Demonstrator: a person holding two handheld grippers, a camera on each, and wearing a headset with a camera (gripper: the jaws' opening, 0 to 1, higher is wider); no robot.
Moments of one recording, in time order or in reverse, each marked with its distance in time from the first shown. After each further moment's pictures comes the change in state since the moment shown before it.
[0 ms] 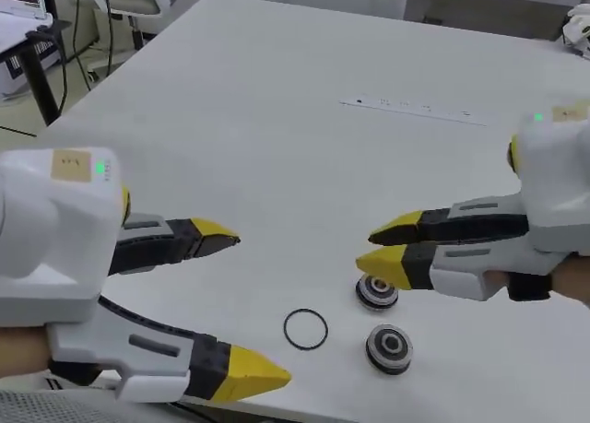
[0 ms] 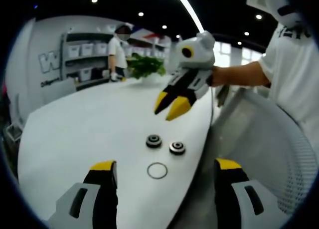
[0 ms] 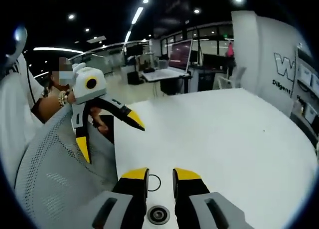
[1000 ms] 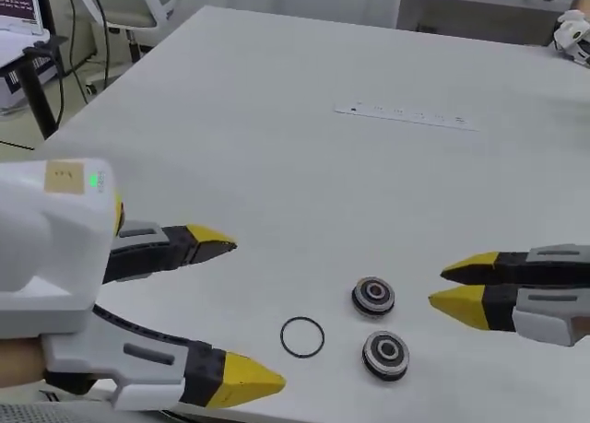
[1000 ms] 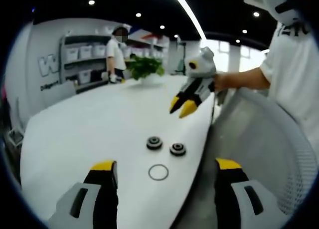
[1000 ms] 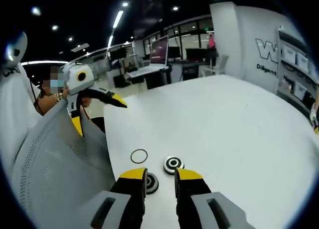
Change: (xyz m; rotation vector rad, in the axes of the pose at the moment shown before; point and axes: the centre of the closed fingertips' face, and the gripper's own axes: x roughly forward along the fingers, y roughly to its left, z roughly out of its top) left arm -0.001 -0.002 0.007 0.043 -0.008 0.007; right arm -0.033 -0.030 -0.068 0.156 0.019 -0.072
